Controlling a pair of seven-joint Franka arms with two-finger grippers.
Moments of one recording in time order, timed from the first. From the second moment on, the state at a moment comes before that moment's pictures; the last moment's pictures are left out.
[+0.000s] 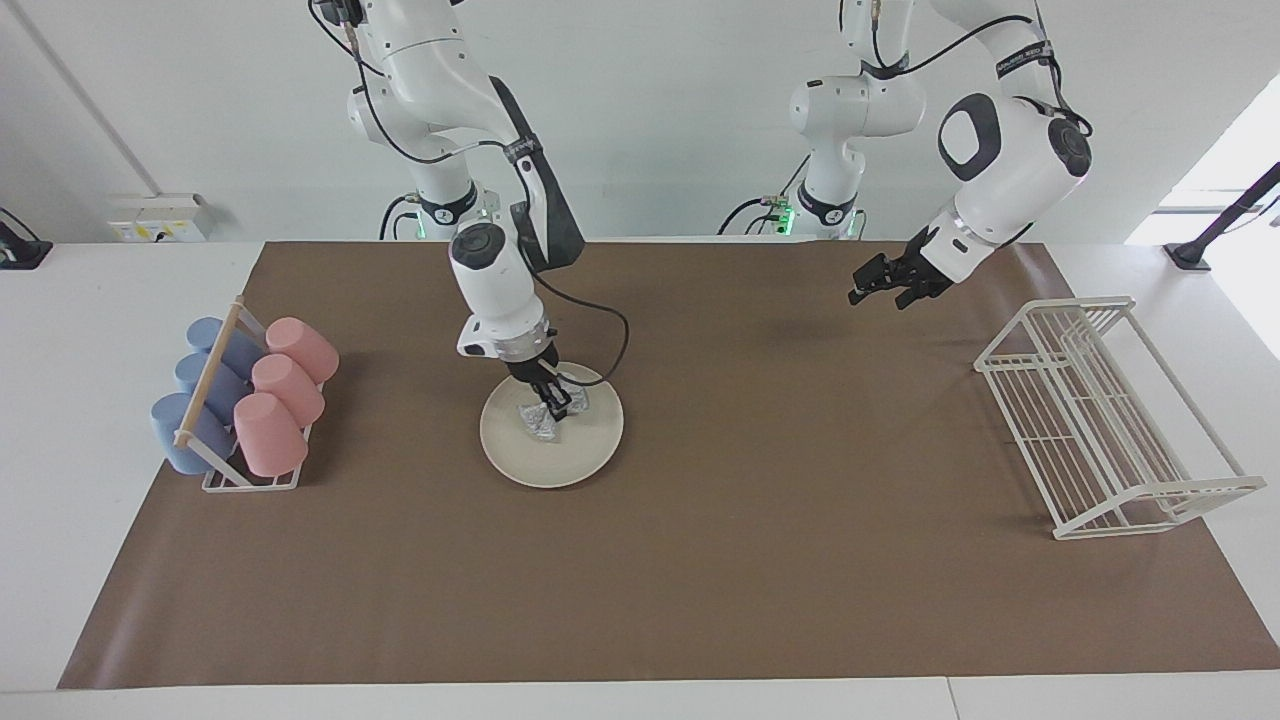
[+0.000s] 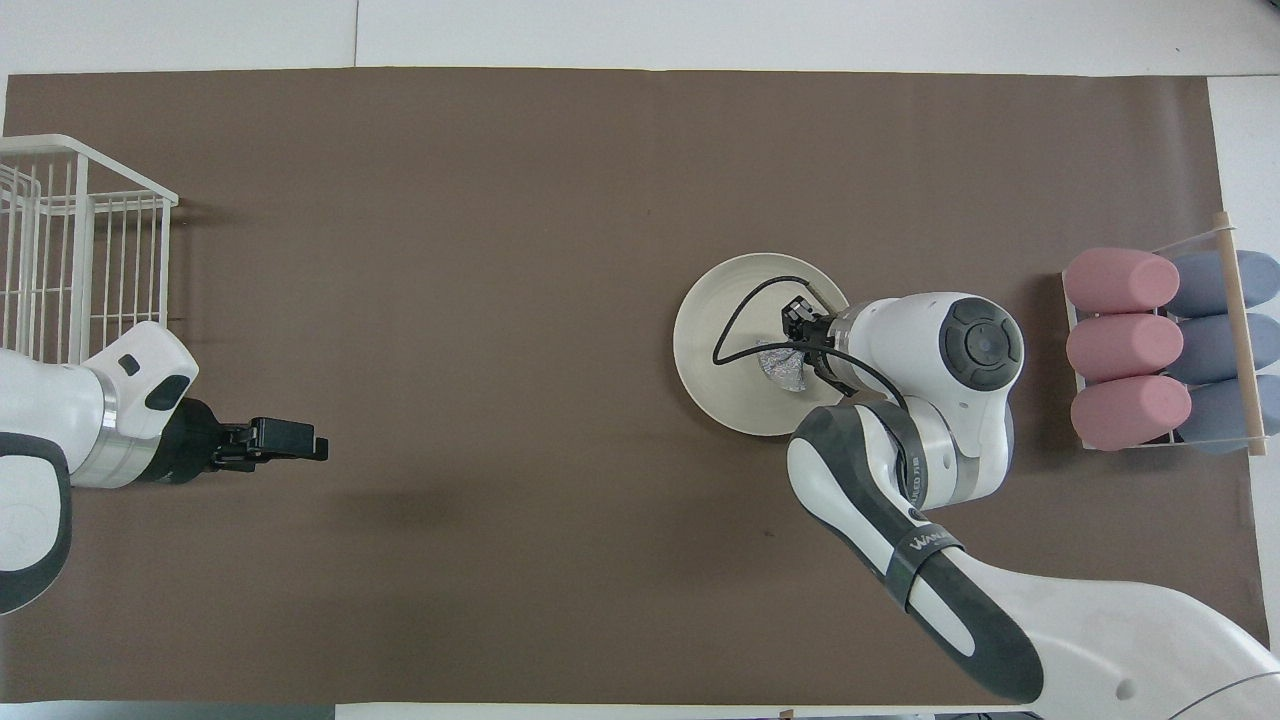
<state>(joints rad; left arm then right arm) -0.06 -0.24 0.01 -2.32 -0.33 1.93 0.06 0.40 0.24 0.05 -2.19 0.23 2.62 1.24</state>
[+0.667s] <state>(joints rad) -0.06 -0.24 0.01 -2.32 -0.33 1.93 0.06 0.31 0.25 0.05 -2.19 0.24 2.65 1.05</state>
